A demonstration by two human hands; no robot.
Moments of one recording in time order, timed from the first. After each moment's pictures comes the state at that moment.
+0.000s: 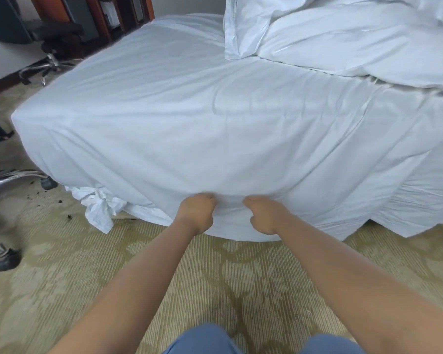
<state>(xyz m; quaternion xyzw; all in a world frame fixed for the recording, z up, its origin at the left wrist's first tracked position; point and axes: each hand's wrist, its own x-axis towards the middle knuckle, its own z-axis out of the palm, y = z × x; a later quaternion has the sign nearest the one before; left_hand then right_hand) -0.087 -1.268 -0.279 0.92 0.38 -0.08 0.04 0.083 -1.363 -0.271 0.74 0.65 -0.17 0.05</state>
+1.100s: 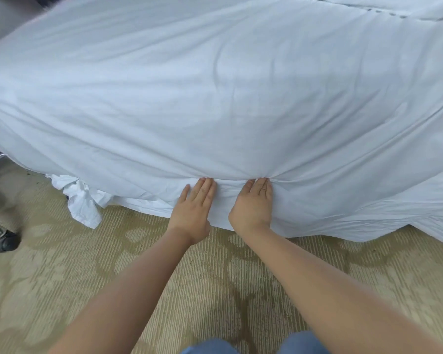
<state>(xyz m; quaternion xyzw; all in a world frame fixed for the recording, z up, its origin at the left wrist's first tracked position) -0.084 -1.233 -0.351 0.92 0.39 -0.10 -0.04 0.046 -1.288 -0.331 0.85 0.51 -0.09 0.04</state>
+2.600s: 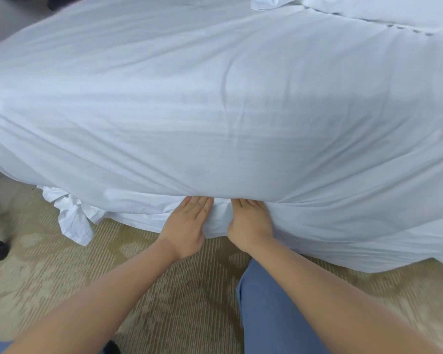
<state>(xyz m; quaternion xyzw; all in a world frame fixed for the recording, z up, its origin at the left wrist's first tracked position) -0.096 -1.192 -0.372 0.94 0.33 -0.03 -0.04 0.066 -1.258 -0.371 0.75 0.64 -0.04 -0.16</state>
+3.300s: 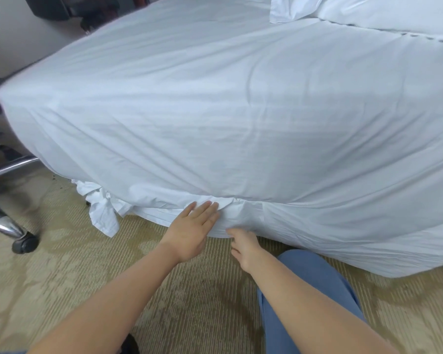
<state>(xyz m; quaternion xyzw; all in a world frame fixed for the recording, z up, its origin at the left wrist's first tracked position) -0.138 -1.203 -0.369 0.95 0.28 -0.02 -0.10 0.011 -1.266 -0.391 0.63 0.04 -0.64 -0.44</state>
